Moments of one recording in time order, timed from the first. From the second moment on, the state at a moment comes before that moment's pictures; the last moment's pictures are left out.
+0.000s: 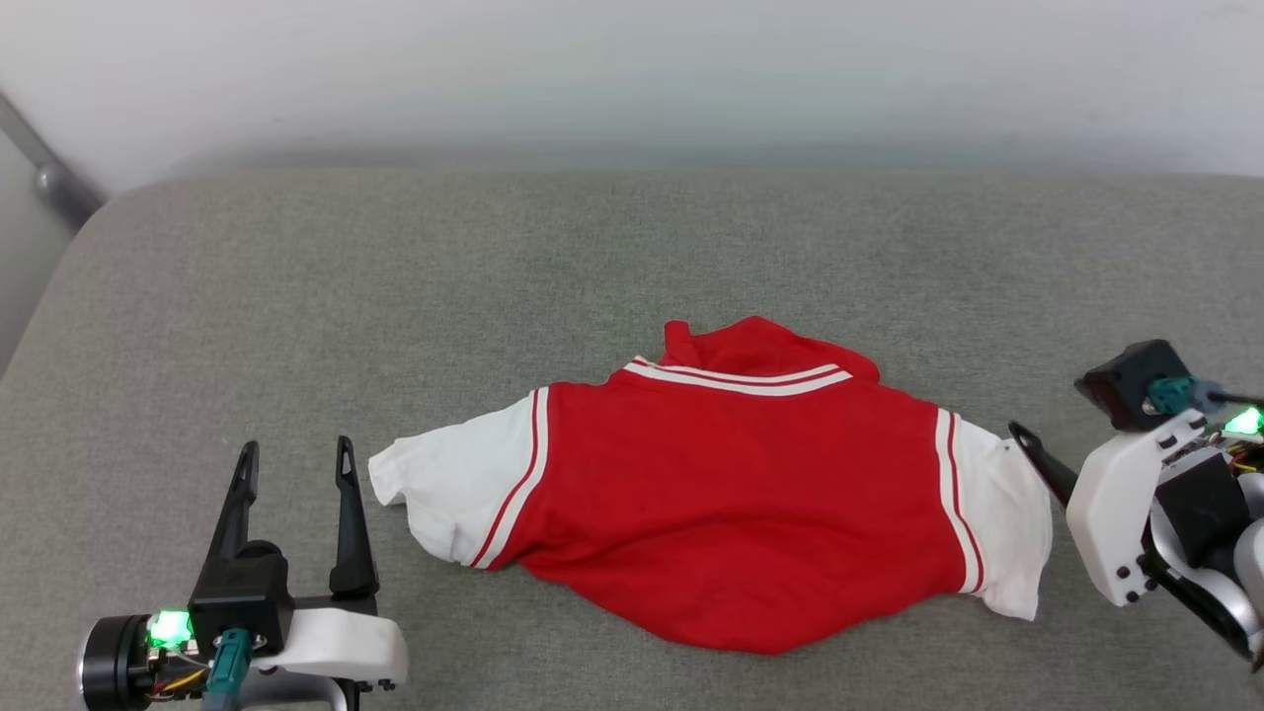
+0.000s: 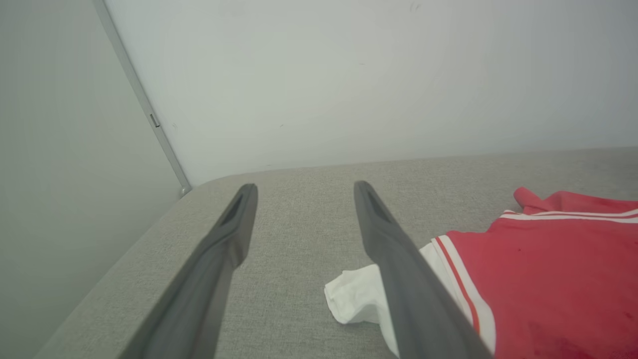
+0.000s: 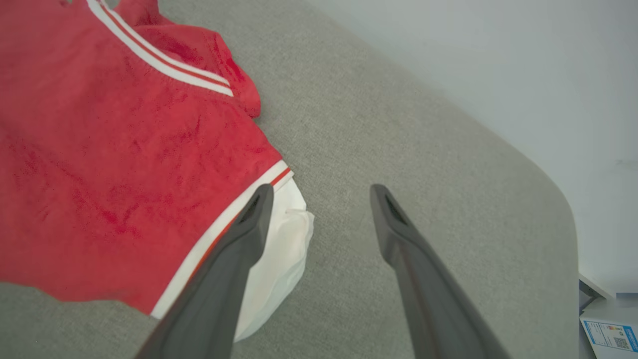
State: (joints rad) left arm -0.07 0.50 -0.44 -0.05 -0.43 0.54 -0.26; right arm -0.35 -0.57 0.37 0.12 0.31 0.13 0.38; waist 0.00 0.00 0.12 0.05
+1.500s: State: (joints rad) left arm -0.03 0.25 -0.19 0.10 -0.20 0.27 -0.26; right arm -0.41 -0.83 0.69 0.51 0.85 0.13 0.46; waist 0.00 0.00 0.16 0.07
